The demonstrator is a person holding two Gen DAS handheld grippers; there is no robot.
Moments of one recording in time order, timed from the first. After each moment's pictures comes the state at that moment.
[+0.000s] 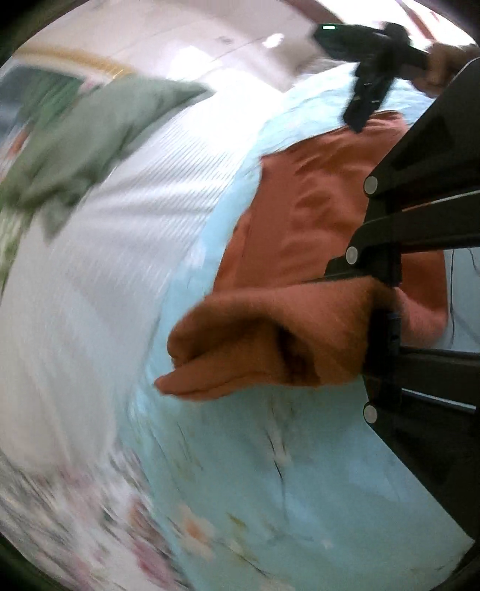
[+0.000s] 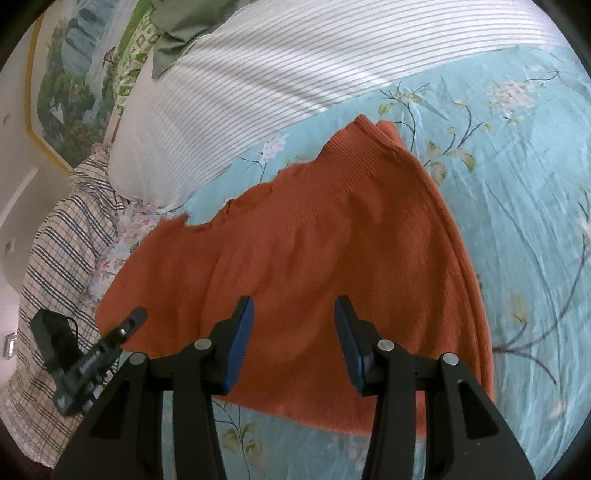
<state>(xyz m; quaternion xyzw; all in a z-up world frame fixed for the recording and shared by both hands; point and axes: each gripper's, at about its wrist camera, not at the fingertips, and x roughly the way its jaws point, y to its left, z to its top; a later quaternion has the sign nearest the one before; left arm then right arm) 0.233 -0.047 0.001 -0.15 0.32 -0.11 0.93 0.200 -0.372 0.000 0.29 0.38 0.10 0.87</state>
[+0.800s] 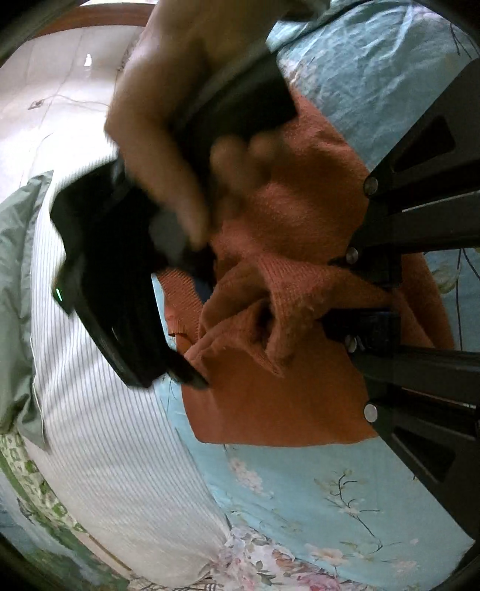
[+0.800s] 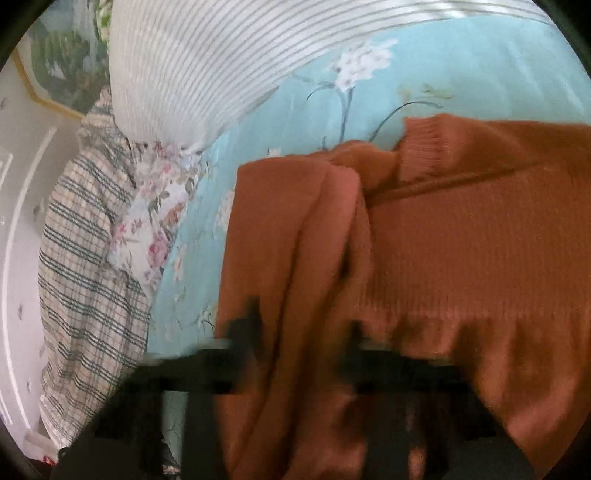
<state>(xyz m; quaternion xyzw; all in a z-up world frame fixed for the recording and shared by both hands) 0.216 -0.189 -0.053 0.16 0.31 -0.15 0.93 0.385 -0.279 -0.037 0.27 0.50 0.25 0.78</state>
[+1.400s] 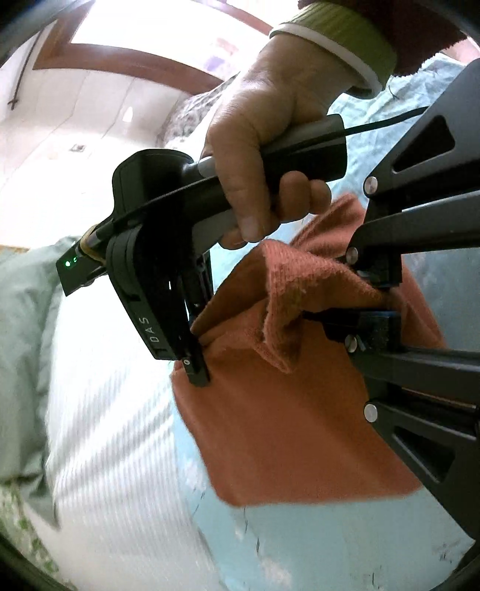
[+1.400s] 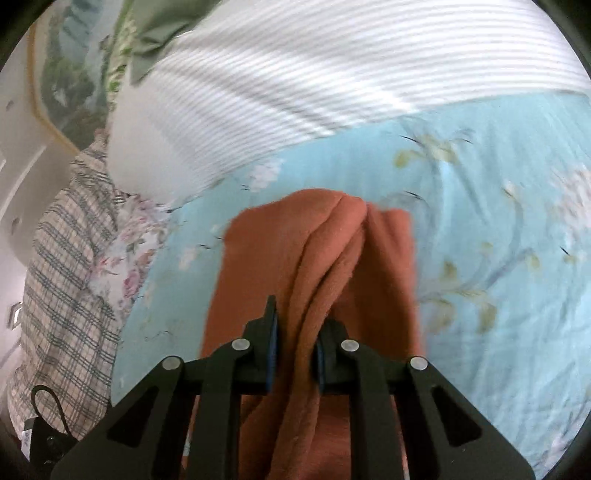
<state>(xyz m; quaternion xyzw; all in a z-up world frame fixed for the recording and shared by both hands) 0.223 -0.281 0.000 0.06 0.33 -0.31 0.89 0.313 -0.429 0.010 0.24 0.42 0.15 0.86</state>
